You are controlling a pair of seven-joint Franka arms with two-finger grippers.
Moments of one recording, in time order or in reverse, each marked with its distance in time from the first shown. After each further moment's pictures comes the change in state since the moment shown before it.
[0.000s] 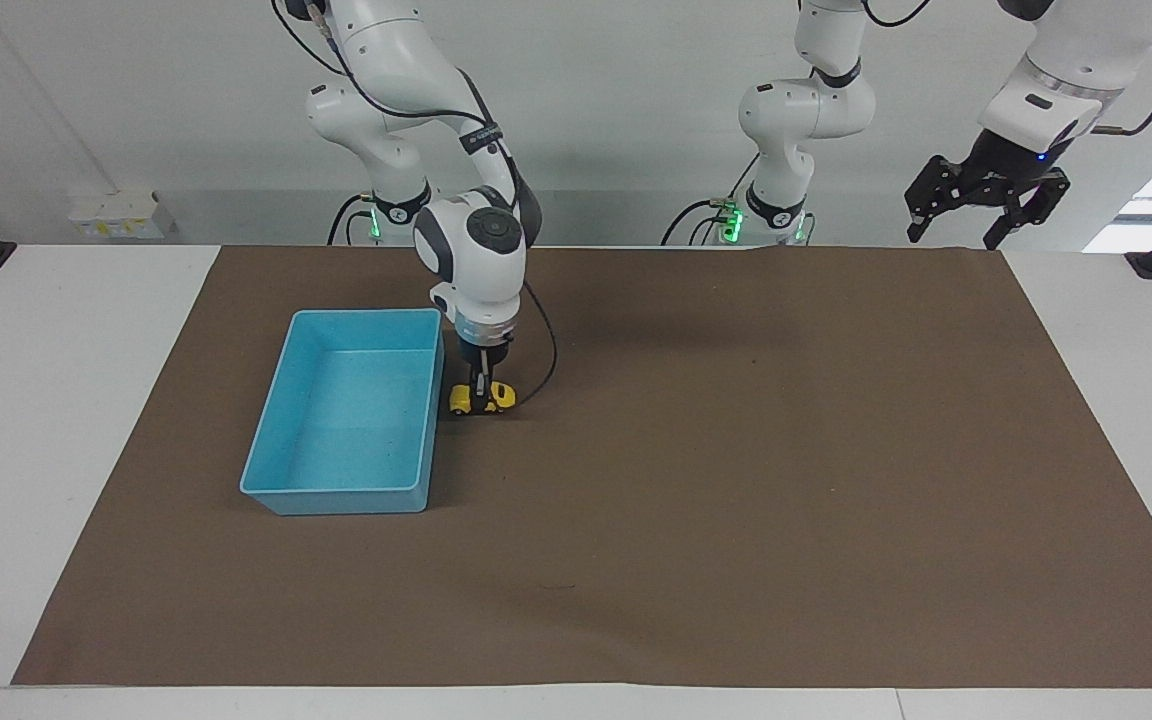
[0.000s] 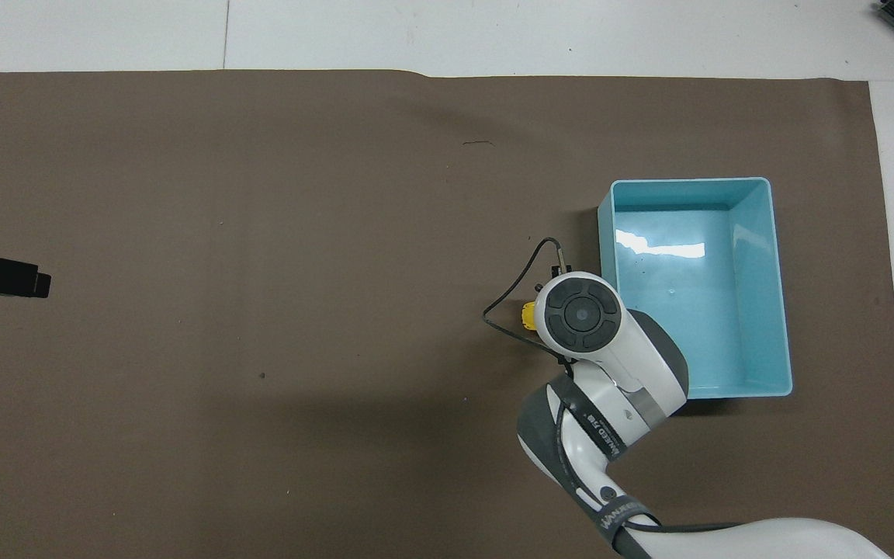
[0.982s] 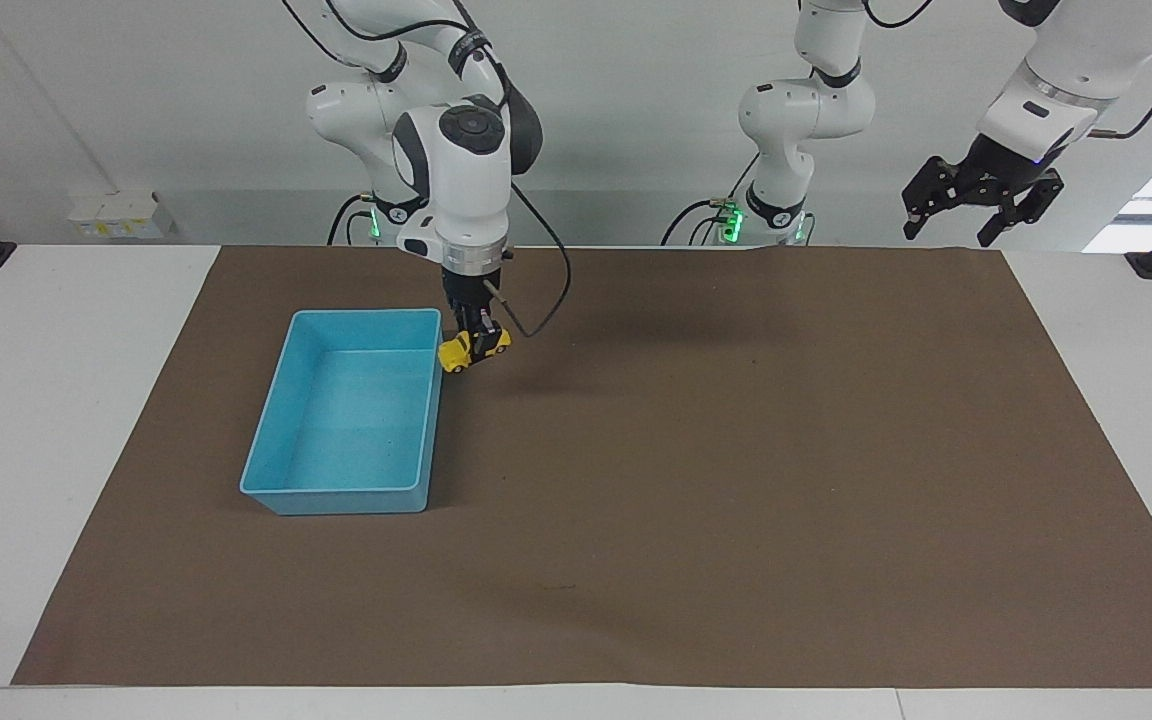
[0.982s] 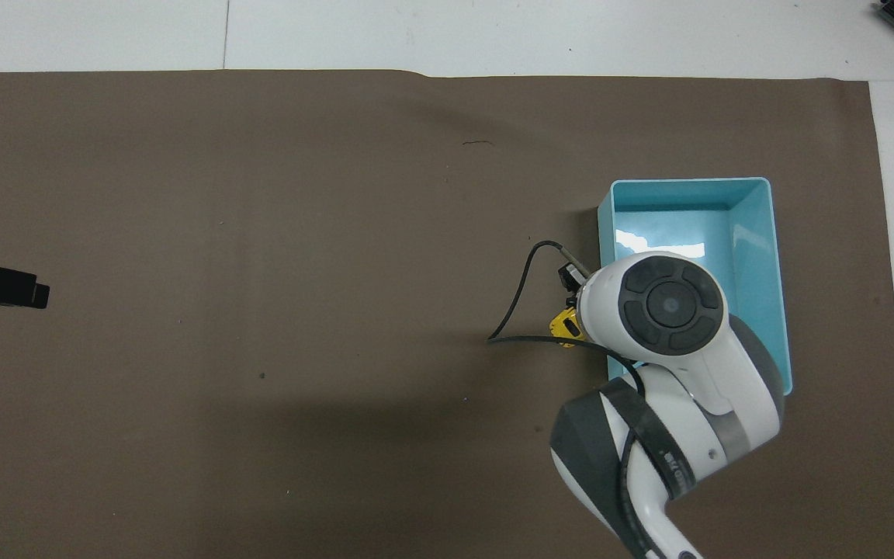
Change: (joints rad) left arm 0.001 -0.002 0.009 -0.005 -0.002 -0.027 -0.002; right arm -0.039 -0.196 -0.007 0.051 0.110 -0.229 -0.816
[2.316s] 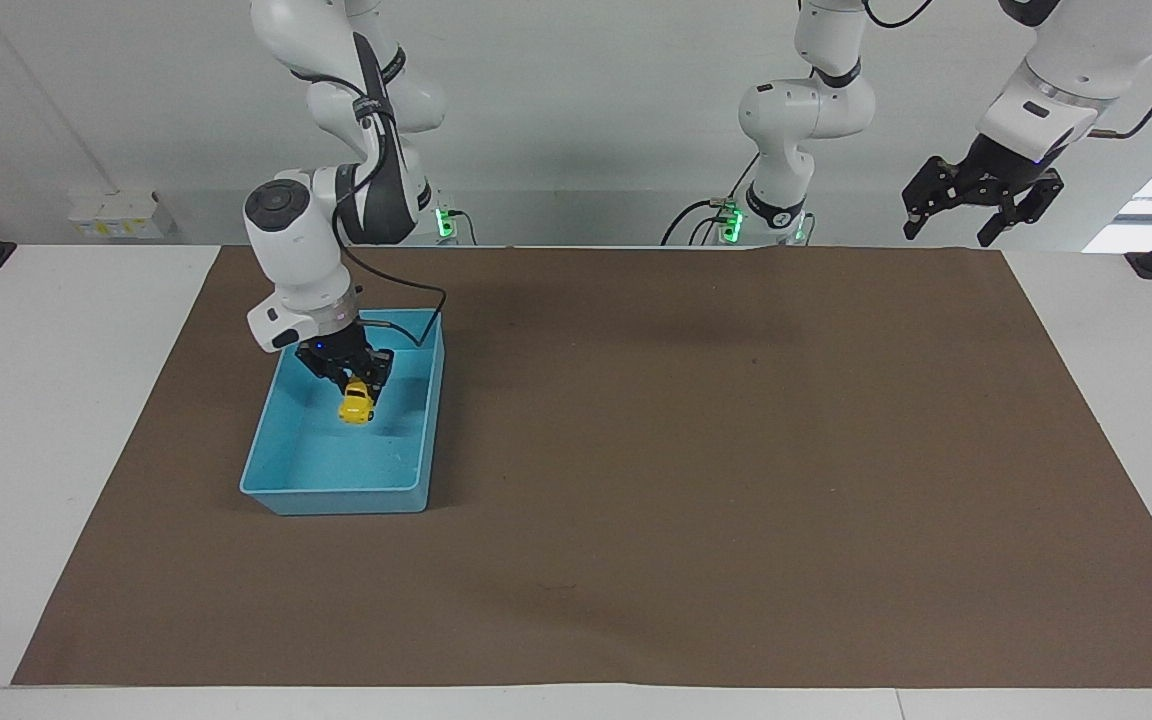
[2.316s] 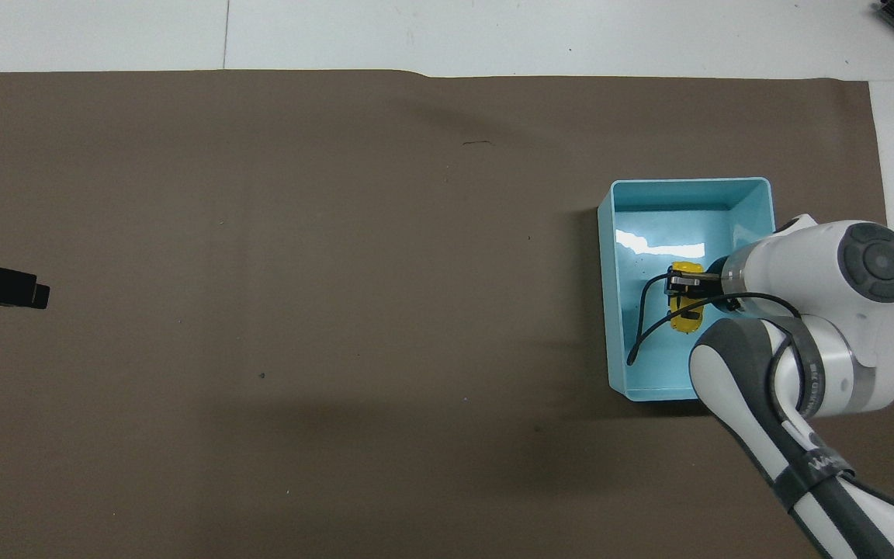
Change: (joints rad) left arm 0.000 0.000 0.000 0.000 0.000 -0.001 -0.001; right arm -0.336 0.046 -0.007 -0.153 0.165 0.248 -1.161
